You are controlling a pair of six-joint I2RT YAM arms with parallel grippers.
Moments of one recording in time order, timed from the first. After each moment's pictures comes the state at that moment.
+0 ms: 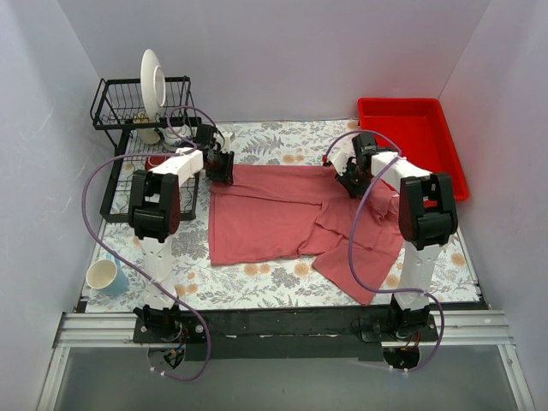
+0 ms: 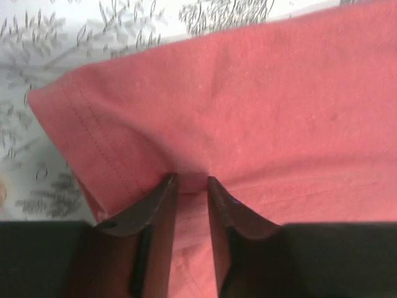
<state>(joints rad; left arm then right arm) -0.19 2.18 1.65 -0.49 0.25 0.01 0.20 2.00 1.42 -0.64 -0.19 -0.76</state>
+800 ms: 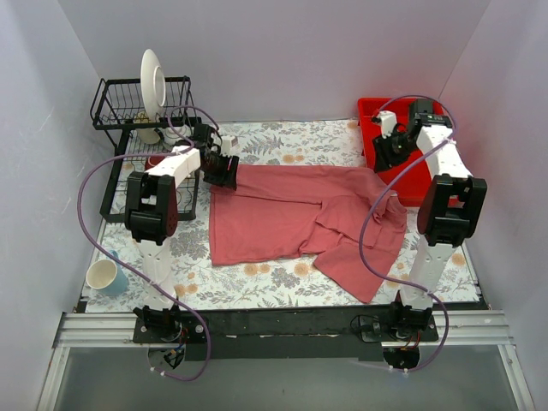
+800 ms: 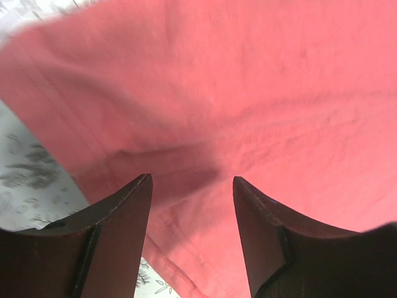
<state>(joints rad) -0.18 2.12 1.65 -0.63 0.34 0.12 -0.05 2.02 1.82 -0.96 -0.46 -0.61</state>
